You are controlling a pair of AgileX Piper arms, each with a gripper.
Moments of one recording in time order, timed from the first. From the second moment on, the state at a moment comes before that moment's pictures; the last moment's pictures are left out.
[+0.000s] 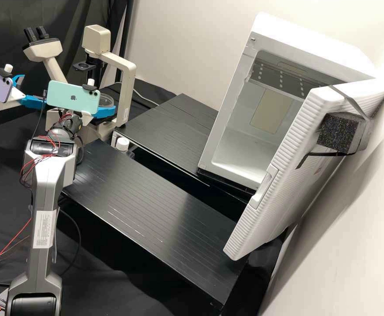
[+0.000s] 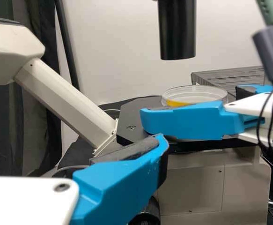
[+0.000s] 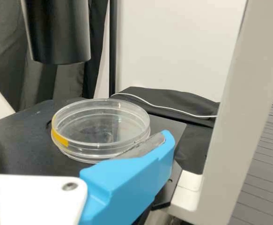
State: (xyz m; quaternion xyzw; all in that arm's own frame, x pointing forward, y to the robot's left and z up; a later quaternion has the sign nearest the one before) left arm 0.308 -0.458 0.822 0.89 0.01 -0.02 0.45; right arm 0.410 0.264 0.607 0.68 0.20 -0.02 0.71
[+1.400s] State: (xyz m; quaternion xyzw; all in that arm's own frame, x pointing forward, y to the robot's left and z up) left arm 0.308 -0.458 0.822 0.89 0.01 -0.02 0.45; right arm 0.432 0.264 0.587 0.66 0.16 -0.05 0.73
